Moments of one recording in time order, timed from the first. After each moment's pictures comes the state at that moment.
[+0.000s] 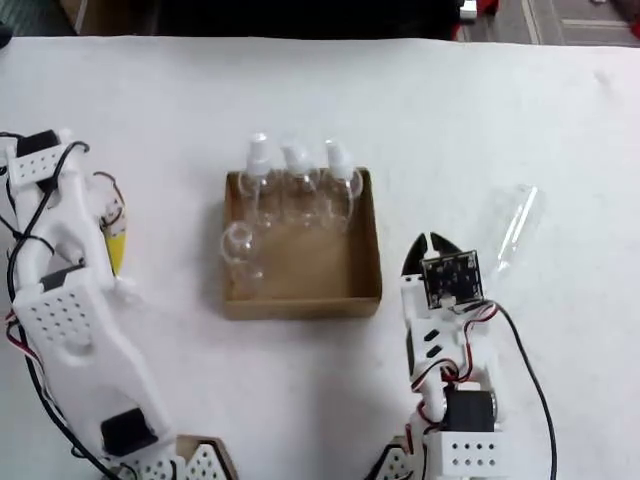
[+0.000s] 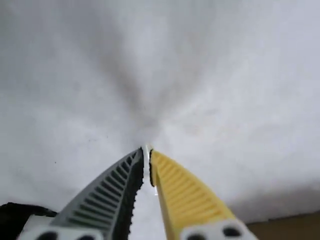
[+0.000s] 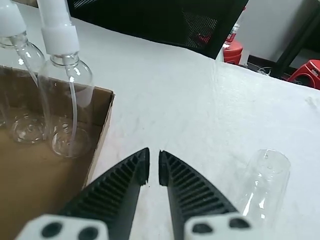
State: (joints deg) left arm -28.9 43.8 -26.8 101.4 34.1; right arm -2.9 -101.8 96.5 32.1 17.2
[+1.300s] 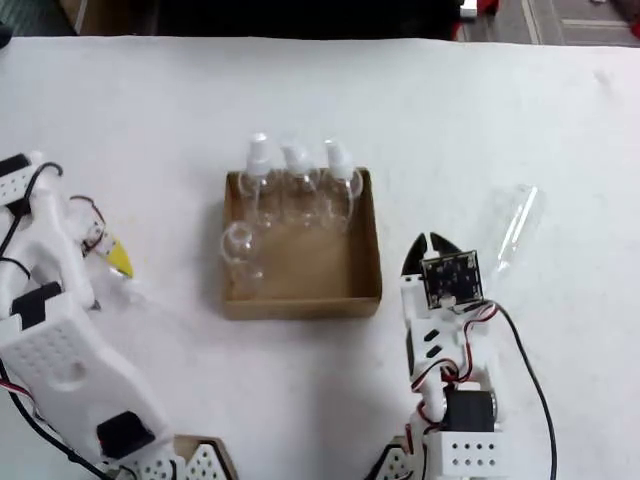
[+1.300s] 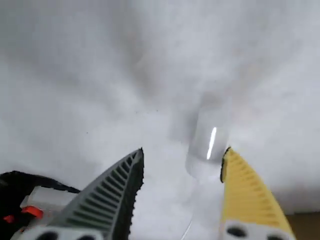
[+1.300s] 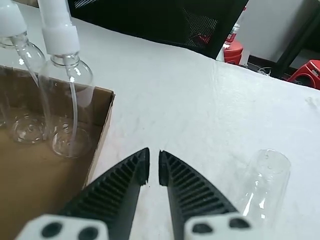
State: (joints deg) left arm -34.6 29.7 -7.1 98.2 36.1; right arm -2.9 -101.8 96.5 32.1 17.2
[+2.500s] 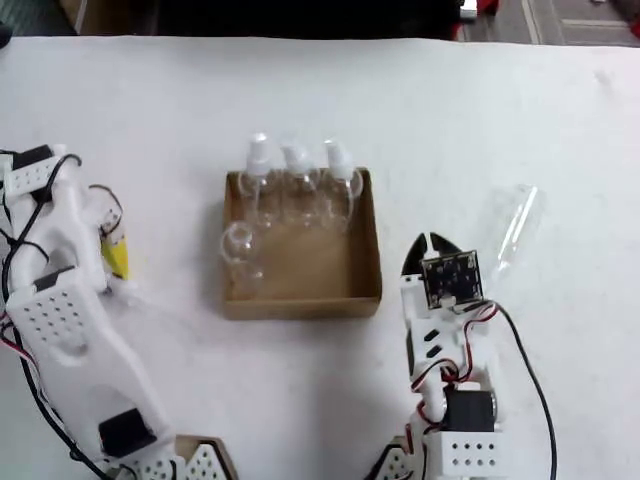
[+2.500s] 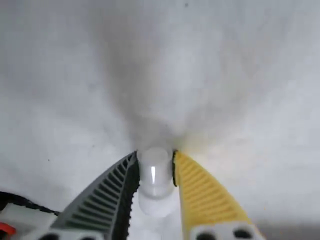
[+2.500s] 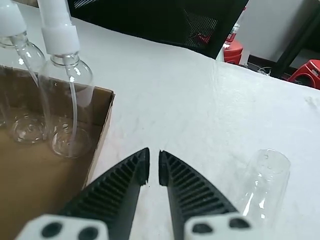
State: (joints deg) left arm -31.6 45.3 -23.4 99.2 42.0; right arm -2.9 -101.8 96.5 32.1 17.2
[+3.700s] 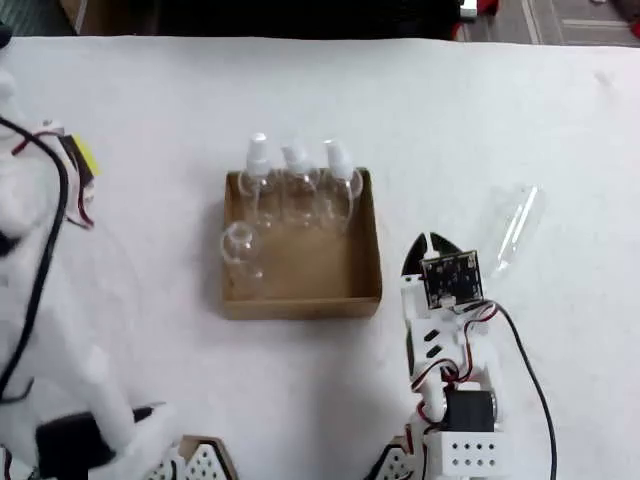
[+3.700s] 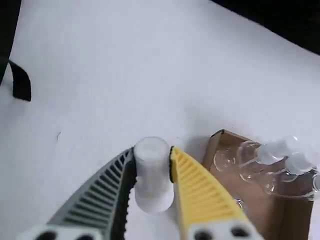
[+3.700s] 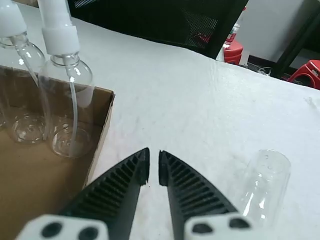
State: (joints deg) left arm -20.0 -19.5 -25.6 101.6 14.9; right arm -2.9 -101.8 96.5 32.1 17.2
